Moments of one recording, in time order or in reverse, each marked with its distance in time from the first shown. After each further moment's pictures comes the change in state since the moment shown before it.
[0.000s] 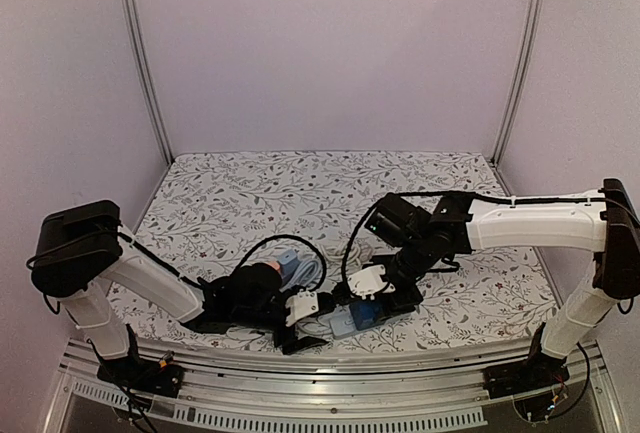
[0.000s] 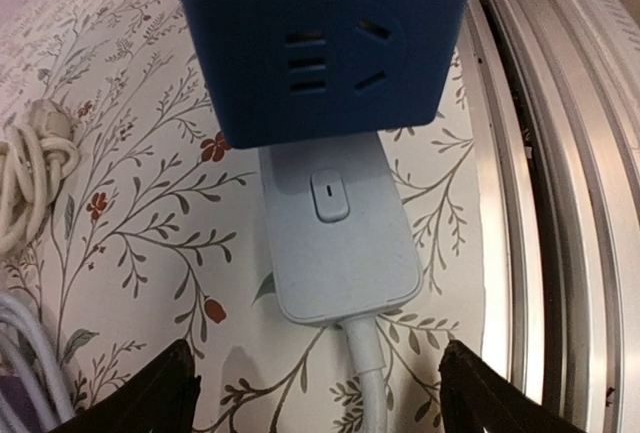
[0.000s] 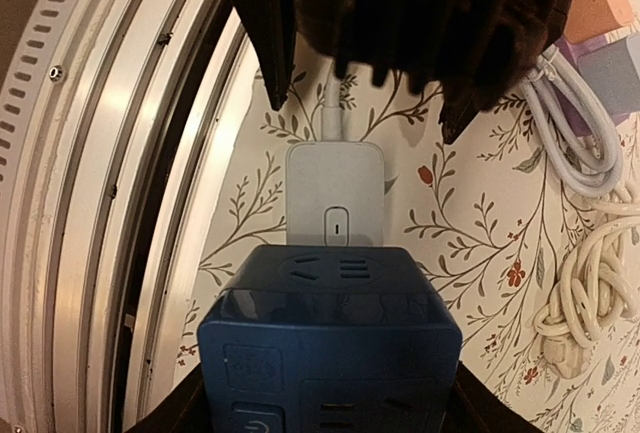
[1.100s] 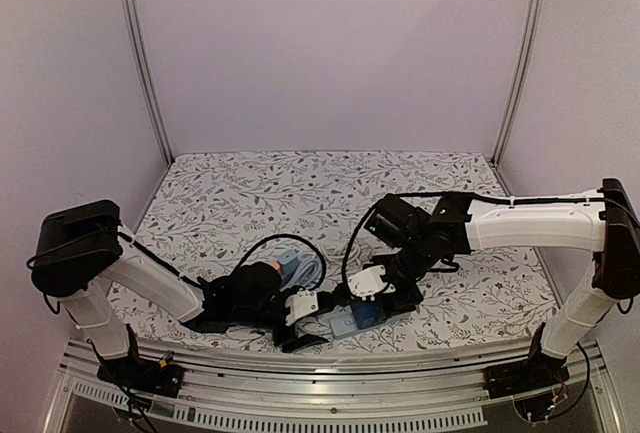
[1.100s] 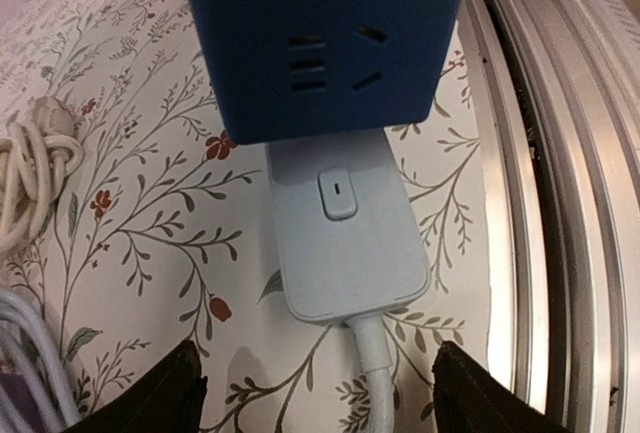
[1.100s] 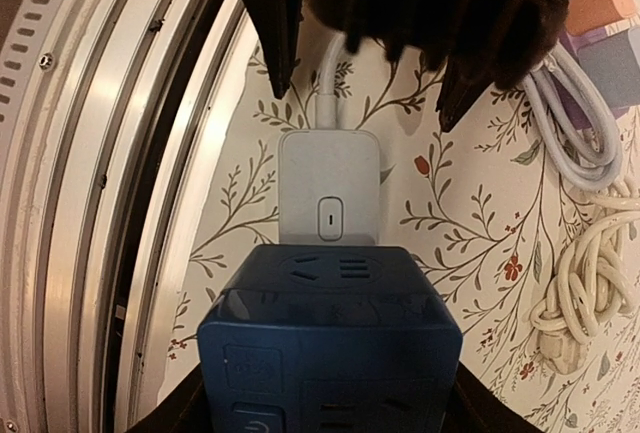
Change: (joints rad) left arm 0.004 0.000 0.000 0.000 -0.003 0.000; right arm 0.002 0.002 0.000 -0.003 0.030 -0.013
